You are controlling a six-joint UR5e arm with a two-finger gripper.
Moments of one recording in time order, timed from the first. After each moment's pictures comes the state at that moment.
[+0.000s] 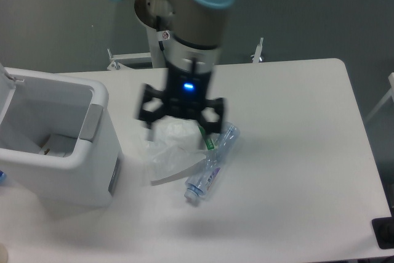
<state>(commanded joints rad) 2.54 -1.82 -1.45 -1.08 1.45 0.58</state>
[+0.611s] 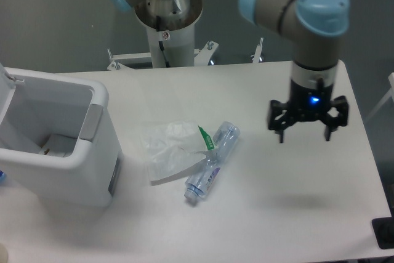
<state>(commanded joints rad) 2.74 -1.96 -1.44 -1.07 1.47 0.94</state>
